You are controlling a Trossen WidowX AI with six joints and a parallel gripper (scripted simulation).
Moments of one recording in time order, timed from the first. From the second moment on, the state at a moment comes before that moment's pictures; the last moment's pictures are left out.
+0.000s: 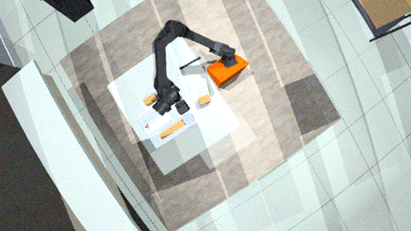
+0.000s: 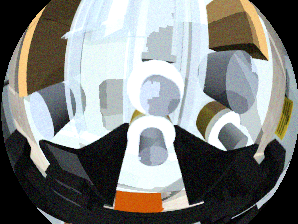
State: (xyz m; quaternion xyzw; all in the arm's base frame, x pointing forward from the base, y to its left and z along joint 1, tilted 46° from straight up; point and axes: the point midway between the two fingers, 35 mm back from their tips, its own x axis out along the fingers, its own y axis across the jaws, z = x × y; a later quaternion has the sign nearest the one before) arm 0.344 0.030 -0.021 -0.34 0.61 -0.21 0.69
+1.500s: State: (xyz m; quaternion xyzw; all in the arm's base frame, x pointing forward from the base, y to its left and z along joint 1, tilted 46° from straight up) arm 0.337 0.044 -0.008 -0.34 0.61 -0.21 0.69
